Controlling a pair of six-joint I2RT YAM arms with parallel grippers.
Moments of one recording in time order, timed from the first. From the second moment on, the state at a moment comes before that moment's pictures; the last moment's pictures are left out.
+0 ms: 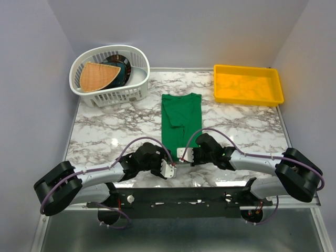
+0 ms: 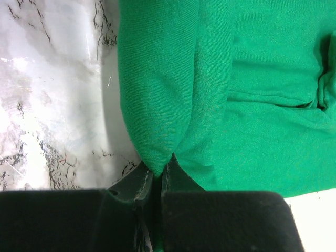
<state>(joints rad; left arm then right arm) -0.94 1.13 0.30 0.20 0.23 0.91 0.89 1.33 0.50 0.01 -0.16 -0.78</state>
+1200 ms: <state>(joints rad) -0.84 1.09 0.53 -0.22 0.44 0.92 0.75 1.35 0.75 -0.44 -0.54 -0.91</state>
